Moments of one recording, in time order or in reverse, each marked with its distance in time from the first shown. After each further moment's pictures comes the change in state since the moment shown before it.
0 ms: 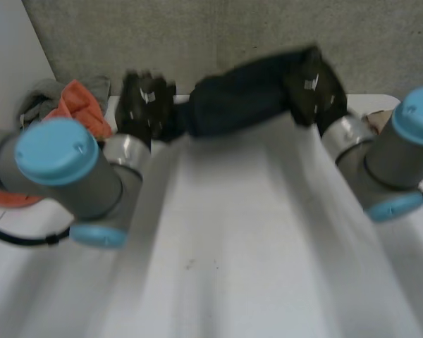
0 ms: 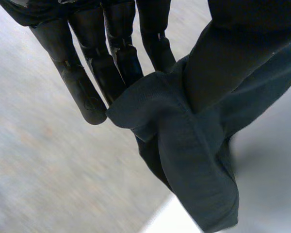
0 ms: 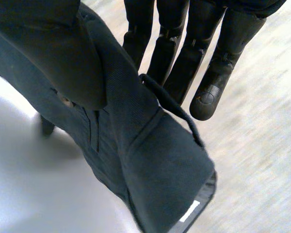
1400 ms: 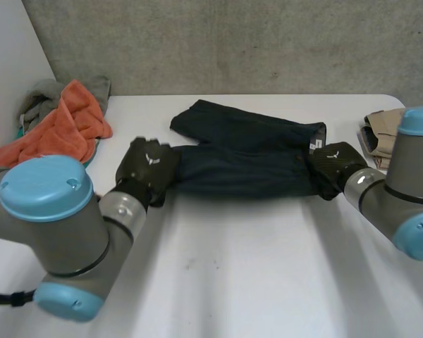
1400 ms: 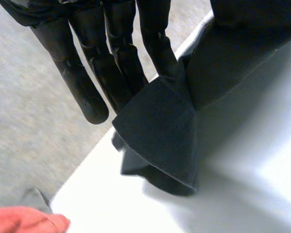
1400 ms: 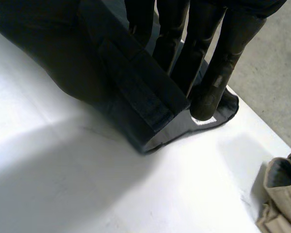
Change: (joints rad) left arm -0.037 0.152 -0.246 -0.252 0.010 0.005; right arm -0.080 -0.007 0.077 0.501 0.111 -0.067; left_hand 0.000 0.000 0.000 0.000 0.000; right_hand -0.025 -0.005 -0.014 -0.001 0.023
